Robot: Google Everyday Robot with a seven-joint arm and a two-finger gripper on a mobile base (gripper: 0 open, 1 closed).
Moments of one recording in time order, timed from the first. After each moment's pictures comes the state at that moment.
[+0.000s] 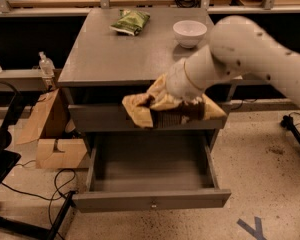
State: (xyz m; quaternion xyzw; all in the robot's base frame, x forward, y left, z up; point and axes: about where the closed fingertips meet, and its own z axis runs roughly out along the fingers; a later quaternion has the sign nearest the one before) arm 0.578 -0.023 0.827 -0.71 0.60 0.11 0.34
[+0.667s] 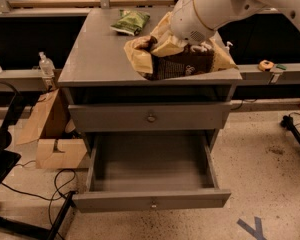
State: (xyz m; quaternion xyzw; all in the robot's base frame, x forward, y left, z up) arm 0.624 -0.033 0.972 -0.69 0.60 0.04 0.40
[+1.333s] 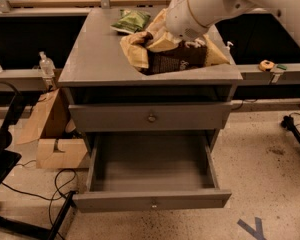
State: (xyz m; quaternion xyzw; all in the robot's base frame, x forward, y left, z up) arm 0.645 -0.023 0.973 -0.69 0.59 0.03 0.42
